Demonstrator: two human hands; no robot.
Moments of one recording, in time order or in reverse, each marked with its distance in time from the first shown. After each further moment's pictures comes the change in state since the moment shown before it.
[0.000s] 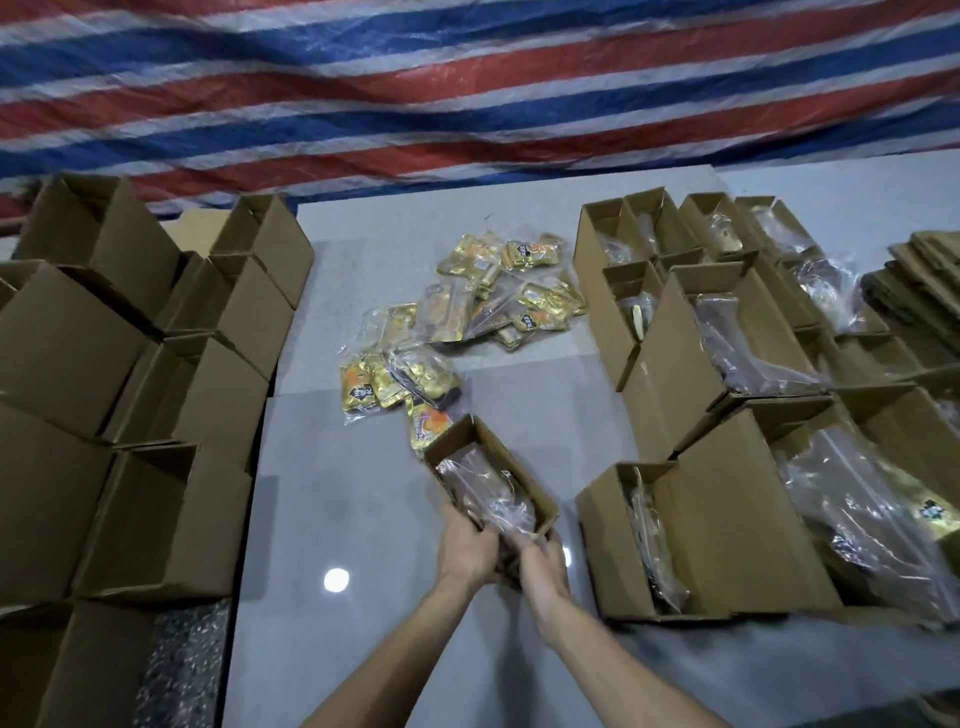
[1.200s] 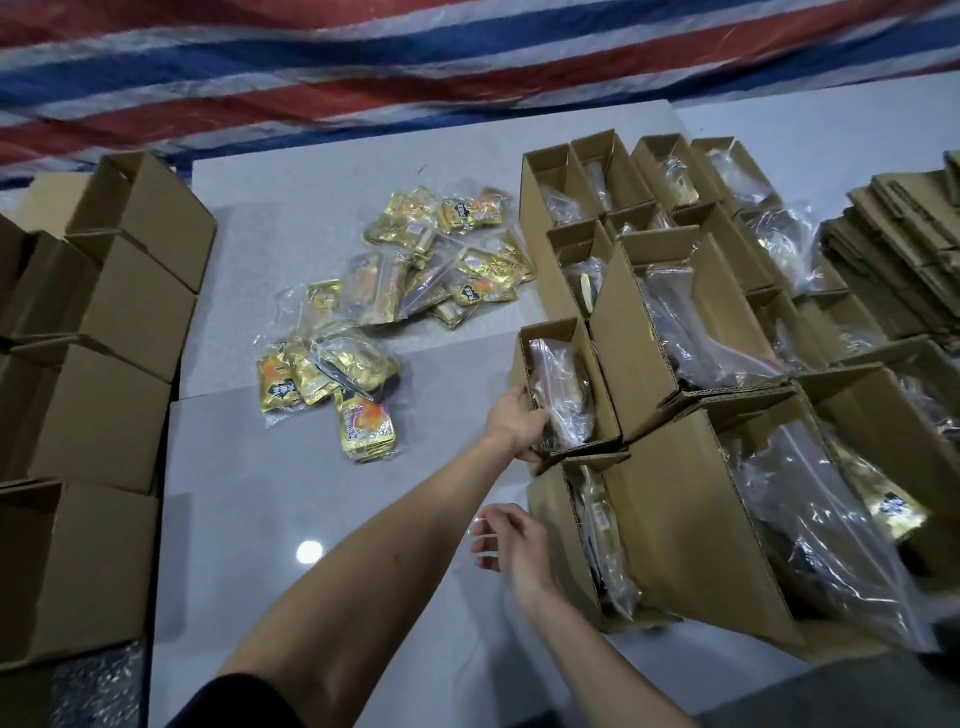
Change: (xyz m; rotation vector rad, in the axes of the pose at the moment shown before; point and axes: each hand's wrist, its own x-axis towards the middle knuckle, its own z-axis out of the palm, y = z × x) left_hand 0.078 0.136 0.120 0.137 -0.373 0.065; right_hand 0.030 -0.034 -0.030 0.062 -0.035 0.040
